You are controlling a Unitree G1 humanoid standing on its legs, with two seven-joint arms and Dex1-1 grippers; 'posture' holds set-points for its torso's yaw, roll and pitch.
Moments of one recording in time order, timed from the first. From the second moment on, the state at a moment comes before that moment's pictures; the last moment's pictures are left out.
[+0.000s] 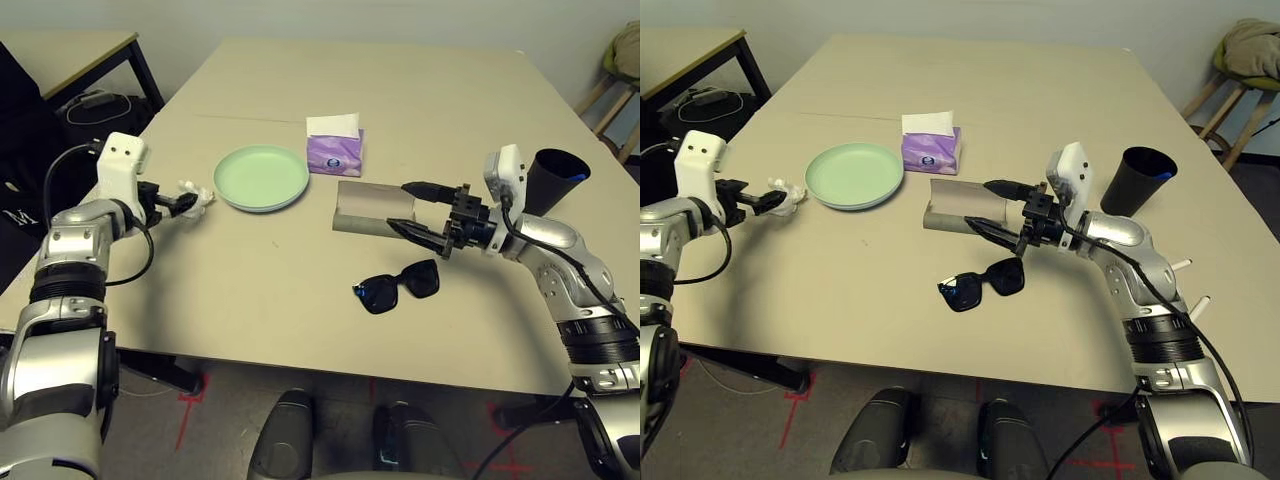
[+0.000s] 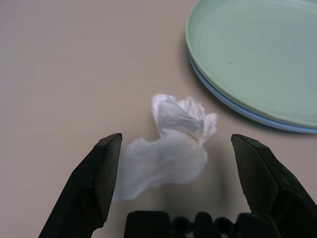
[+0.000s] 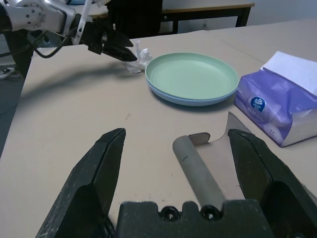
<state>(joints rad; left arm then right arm) -0.83 0.73 0.10 0.95 -0.10 0.29 -0.67 -0.46 -0.48 0.00 0.08 0.43 0.26 1.02</state>
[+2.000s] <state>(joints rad) -0.88 0.64 0.19 0.57 -0.18 0.58 -0.59 -0.46 -0.43 -0.01 0.00 0.41 0.34 0.85</state>
